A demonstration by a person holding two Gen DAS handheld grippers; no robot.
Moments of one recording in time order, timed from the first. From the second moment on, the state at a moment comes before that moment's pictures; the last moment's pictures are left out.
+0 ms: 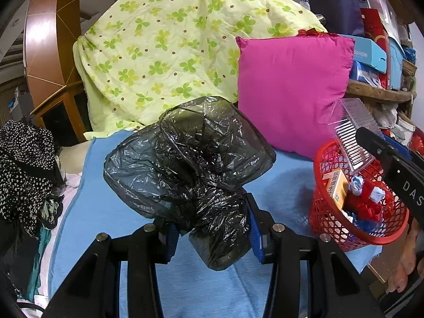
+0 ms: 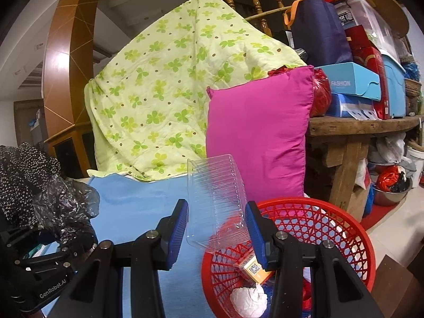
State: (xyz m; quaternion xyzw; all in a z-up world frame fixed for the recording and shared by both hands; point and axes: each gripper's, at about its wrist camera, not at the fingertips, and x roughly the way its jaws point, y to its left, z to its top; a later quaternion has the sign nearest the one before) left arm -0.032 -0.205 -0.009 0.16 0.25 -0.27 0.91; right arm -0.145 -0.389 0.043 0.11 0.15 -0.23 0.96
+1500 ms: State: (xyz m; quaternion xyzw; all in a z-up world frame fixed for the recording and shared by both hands) left arm -0.057 -0.244 -0.012 0.19 0.25 -0.34 0.89; right arm -0.182 -0.454 0.029 0.16 0.15 -0.28 0.93
